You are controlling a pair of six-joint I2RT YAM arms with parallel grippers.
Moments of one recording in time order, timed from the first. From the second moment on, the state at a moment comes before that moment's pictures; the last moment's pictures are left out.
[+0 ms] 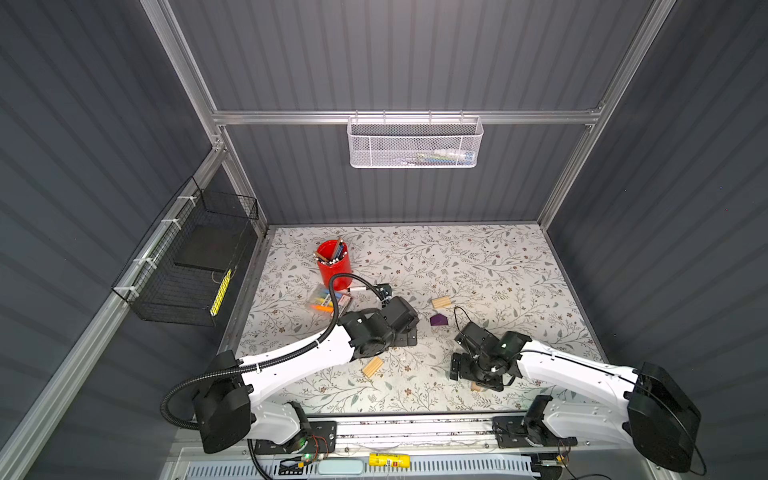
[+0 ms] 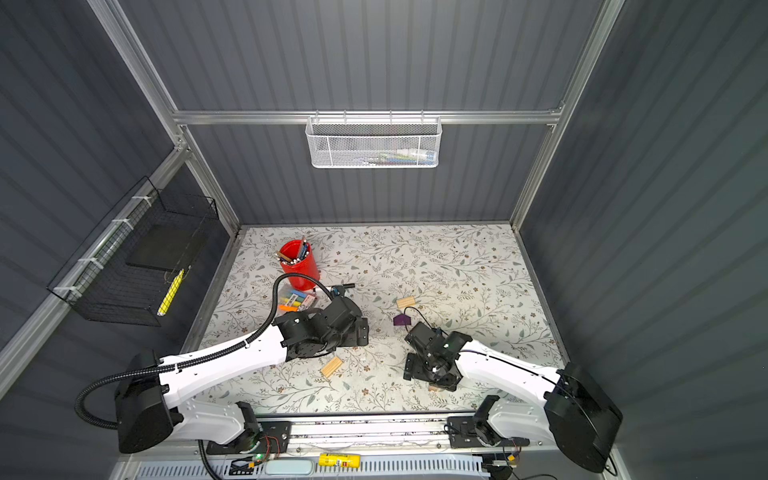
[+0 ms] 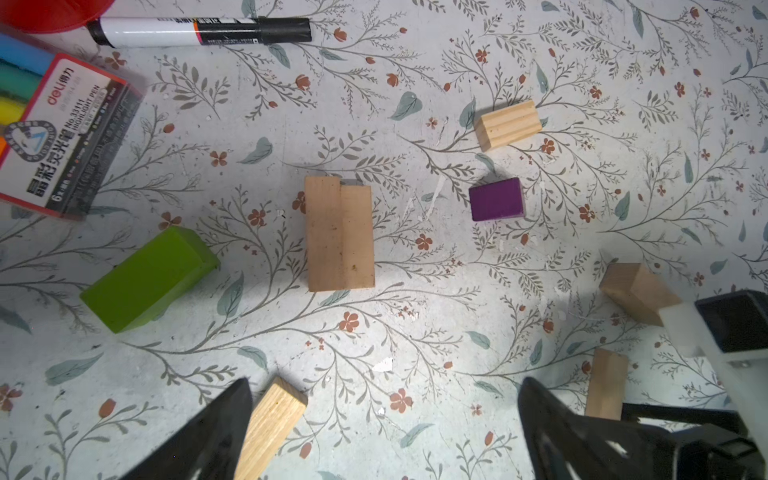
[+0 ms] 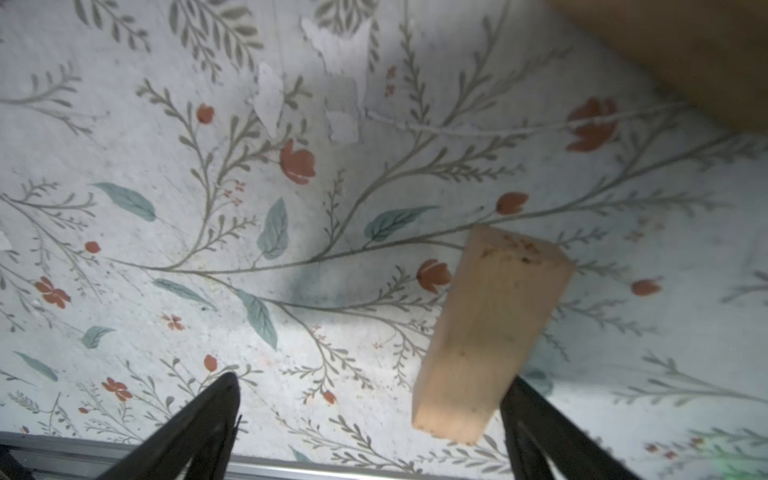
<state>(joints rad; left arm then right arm) -1.03 1.37 1.03 -0.69 -0.28 -0.86 0.82 1.18 0.59 -0.78 -0.03 1.01</state>
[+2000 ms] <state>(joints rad) -1.01 1.31 1.03 -0.71 -0.32 -0.84 0.75 1.27 0.71 -0.79 0.00 0.92</state>
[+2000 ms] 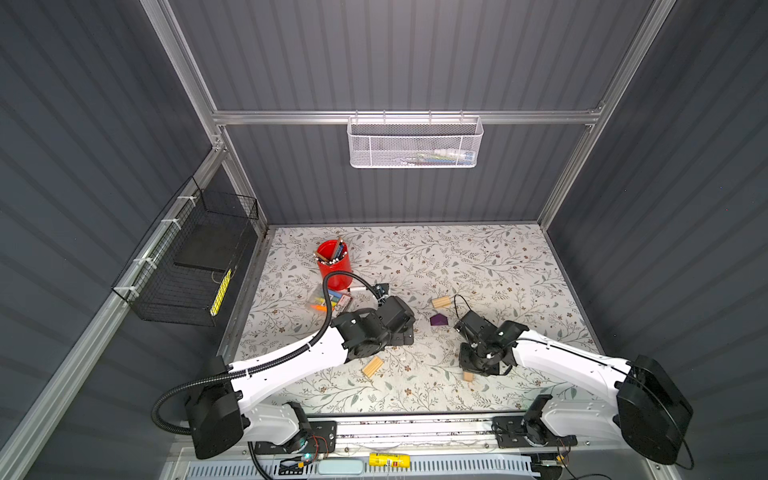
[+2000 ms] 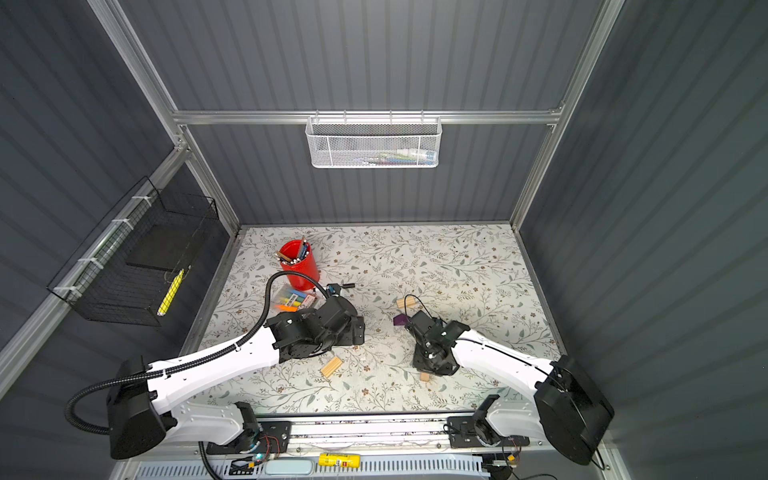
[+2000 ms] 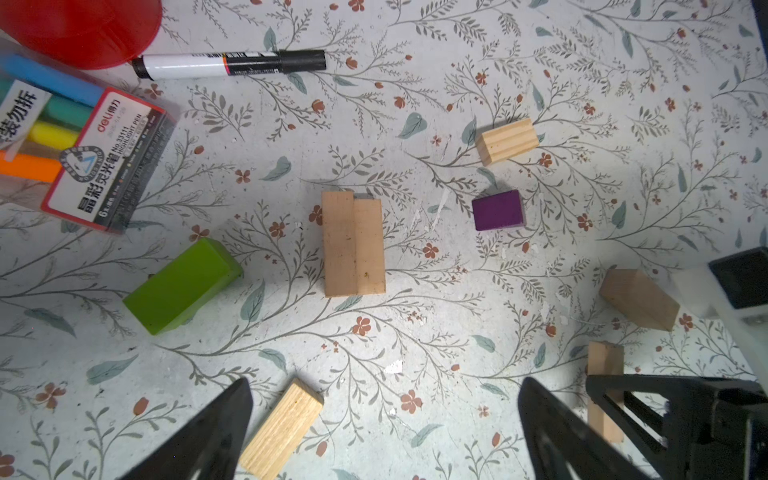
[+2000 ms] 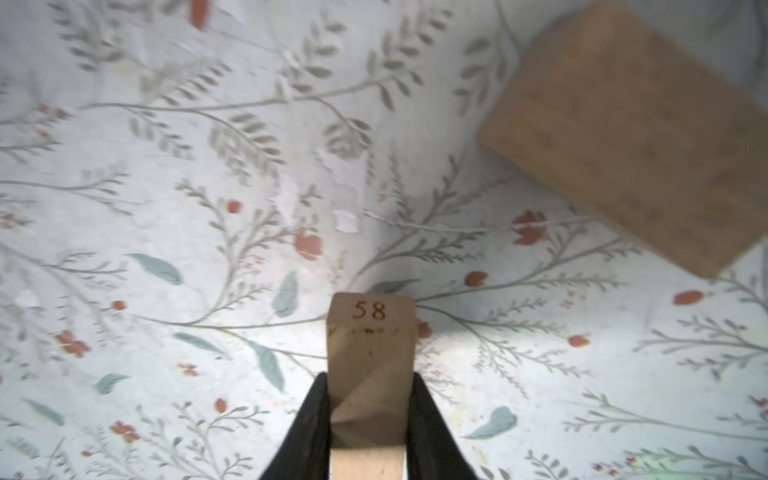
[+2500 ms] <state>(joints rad) -0.97 1.15 0.94 -0.83 -0.43 -0.87 0.83 1.62 1.12 -0.71 -0.08 0.86</state>
